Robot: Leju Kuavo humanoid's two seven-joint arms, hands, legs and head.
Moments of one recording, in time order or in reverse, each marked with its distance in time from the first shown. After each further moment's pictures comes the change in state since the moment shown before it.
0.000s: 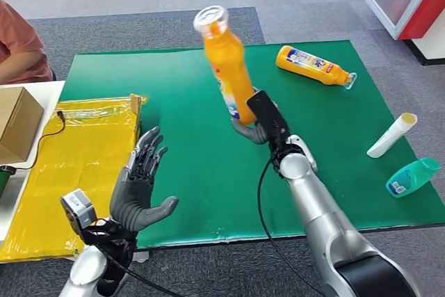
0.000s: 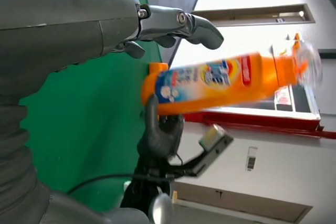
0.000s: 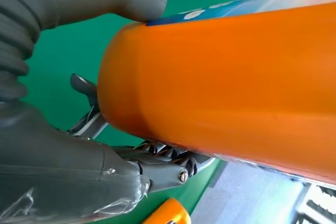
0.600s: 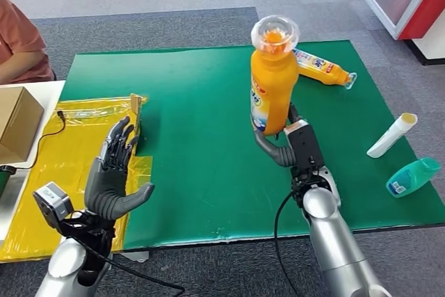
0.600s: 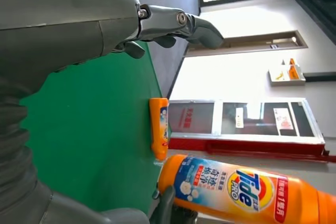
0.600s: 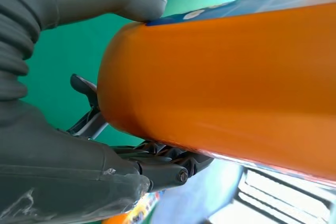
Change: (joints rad) left arm -0.029 0.057 0.083 -0.024 -0.012 0.007 0.009; right arm 0.299 -0.071 0.001 -0.432 -0.079 -0.082 -0.127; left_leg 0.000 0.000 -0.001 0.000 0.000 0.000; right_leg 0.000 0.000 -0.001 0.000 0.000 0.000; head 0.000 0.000
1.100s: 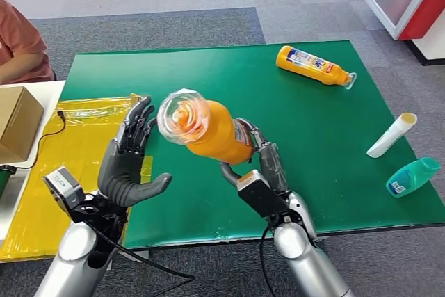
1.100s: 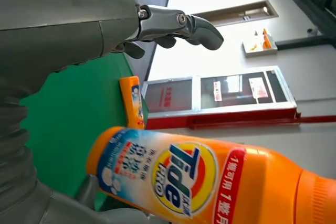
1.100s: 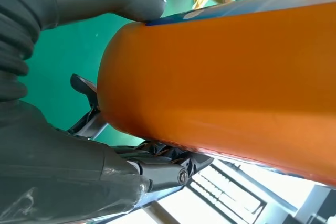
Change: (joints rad) left arm -0.120 -0.018 -0.089 0.000 -0.007 -0.027 0.020; right arm 0.128 0.030 0.190 -0.108 0.247 -0.132 -0.068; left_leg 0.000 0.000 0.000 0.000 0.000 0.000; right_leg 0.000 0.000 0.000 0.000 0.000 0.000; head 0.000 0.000
